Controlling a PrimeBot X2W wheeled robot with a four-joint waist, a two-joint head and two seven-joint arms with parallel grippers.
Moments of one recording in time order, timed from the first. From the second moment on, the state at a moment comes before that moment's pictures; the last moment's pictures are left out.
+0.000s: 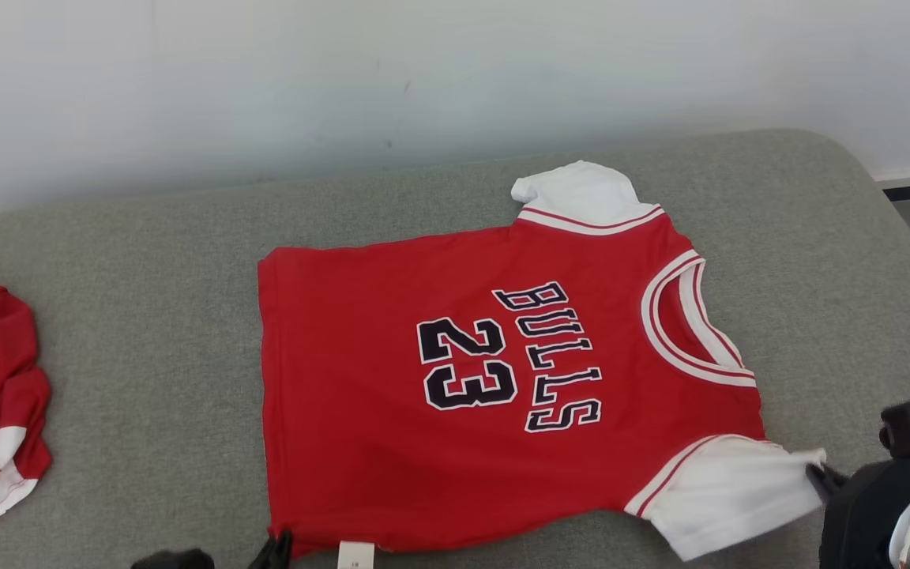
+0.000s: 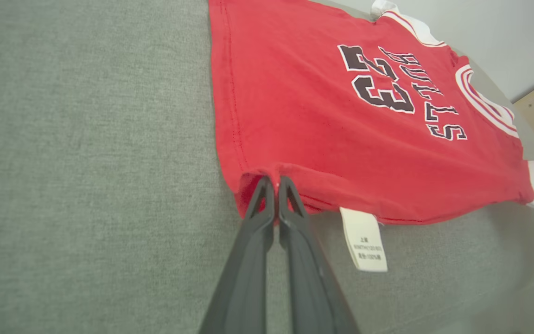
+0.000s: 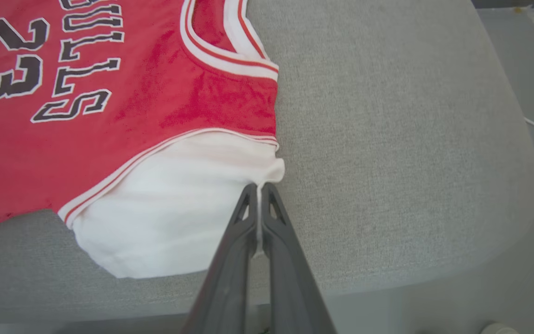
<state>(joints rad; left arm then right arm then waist) 0.13 0.22 -0.26 0.03 -0.52 0.08 0.07 0.05 -0.20 -0.15 -0.17 0.25 0.13 0.88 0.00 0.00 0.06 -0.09</state>
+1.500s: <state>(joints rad) -0.38 0.16 -0.26 0.33 -0.50 0.11 0.04 -0.54 -0.29 0.03 0.29 0.29 0.13 0.50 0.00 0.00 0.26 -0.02</state>
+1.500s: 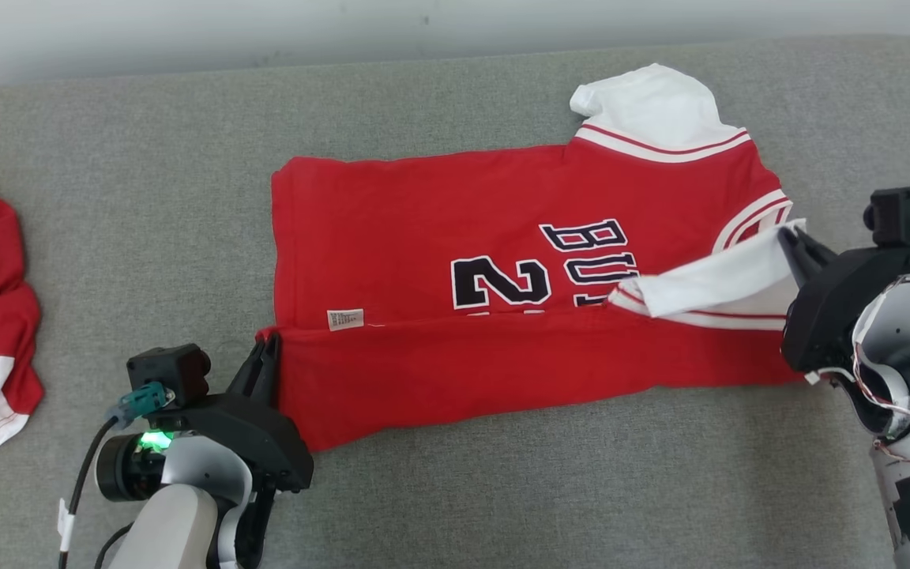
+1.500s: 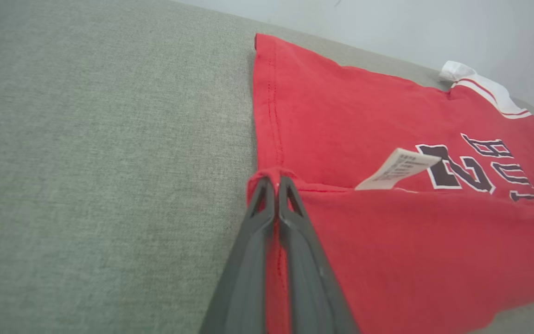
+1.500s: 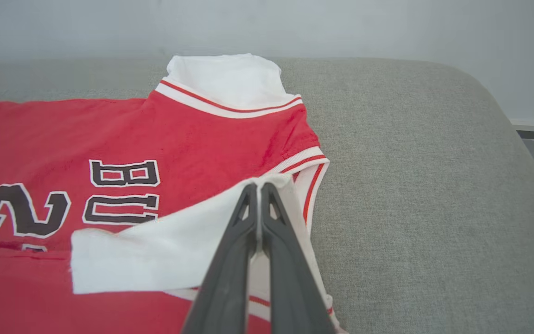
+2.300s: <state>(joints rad) -0.24 0.19 -0.35 0.36 -0.39 0.14 -0.12 -0.40 -0.28 -0.08 0.38 0.27 0.13 0.45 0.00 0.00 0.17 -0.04</state>
